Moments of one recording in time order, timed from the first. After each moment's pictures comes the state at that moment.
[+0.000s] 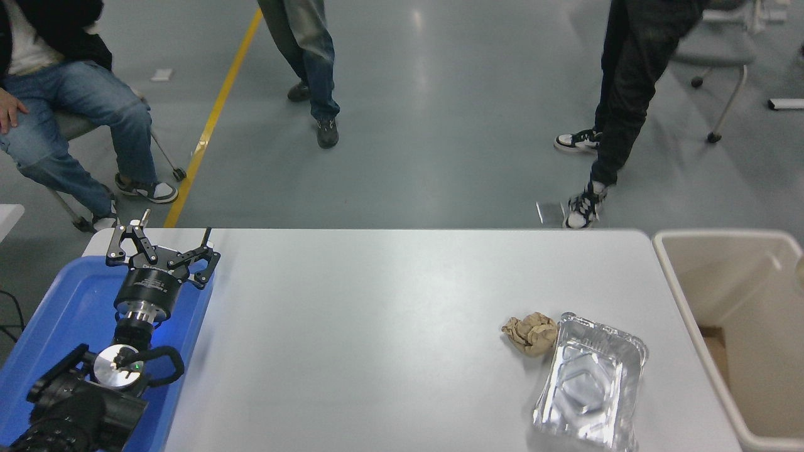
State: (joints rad) left arm -0.53 0.18 -1.22 -0.31 -0.11 -0.79 -0.17; right arm 0.89 -0.70 -0.73 0.47 -0.45 -0.04 0.02
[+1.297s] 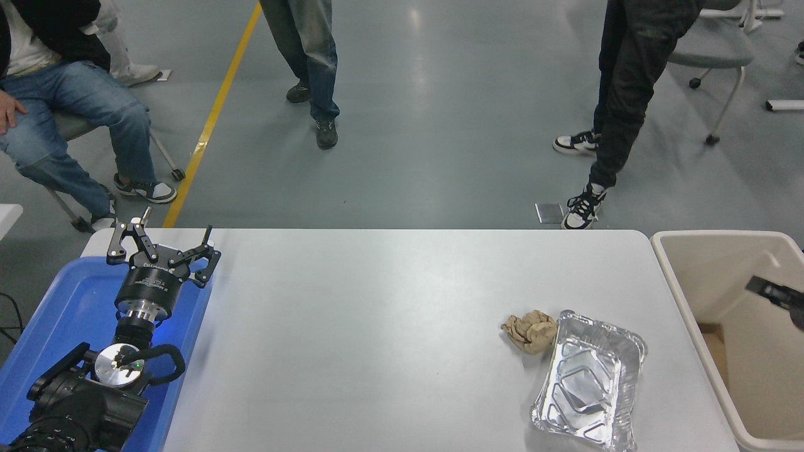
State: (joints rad) left arm -0.54 0.18 -1.22 -0.31 -0.10 -0.79 -0.17; right arm 1.32 -0.73 -0.99 0.84 -0.45 -0.03 0.02
